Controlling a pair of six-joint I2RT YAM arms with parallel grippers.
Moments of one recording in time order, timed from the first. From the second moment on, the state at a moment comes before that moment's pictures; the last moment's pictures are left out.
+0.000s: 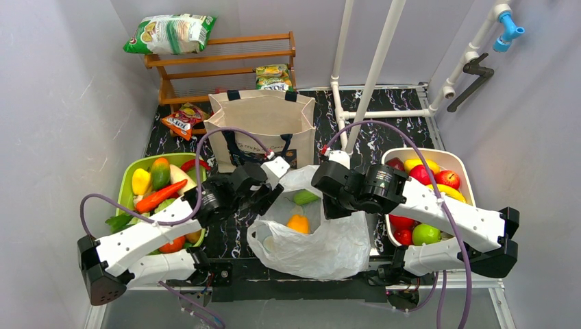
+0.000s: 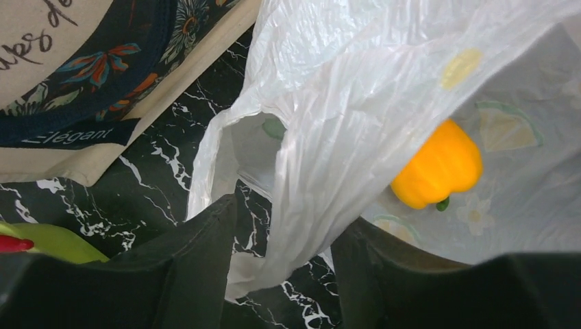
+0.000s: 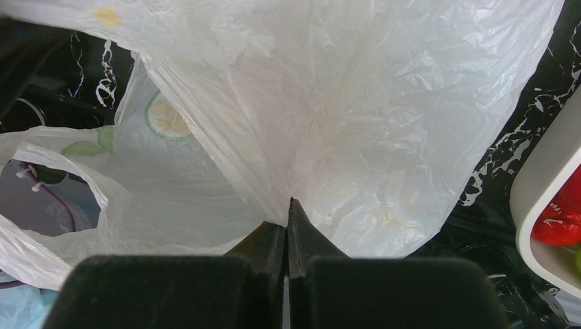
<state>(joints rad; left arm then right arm) -0.99 1.01 0.95 -0.71 -0.24 -0.03 1.22 1.24 1.38 -1.25 0.27 0.90</state>
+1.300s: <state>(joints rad) -0.96 0.59 1.12 -1.12 0.03 -0.69 1.22 1.45 1.64 -1.09 0.26 0.40</state>
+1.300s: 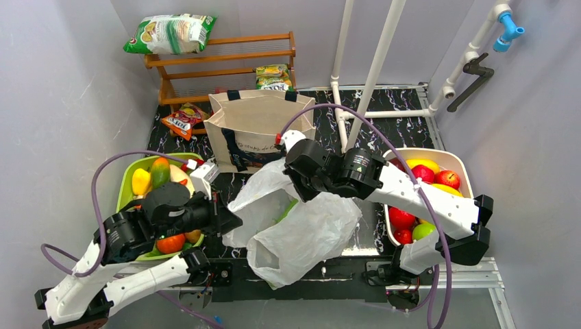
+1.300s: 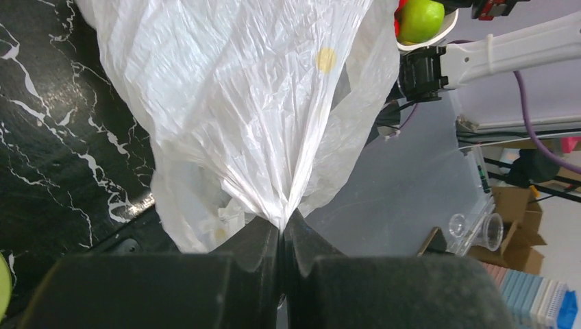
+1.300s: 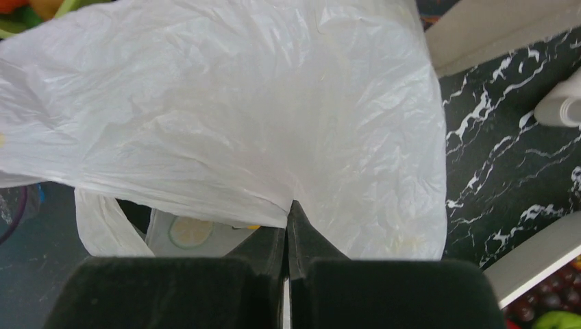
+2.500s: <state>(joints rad) -0.96 0.90 1.54 -1.24 0.01 -0.44 1.21 1.21 1.32 -0.85 0.20 0.10</state>
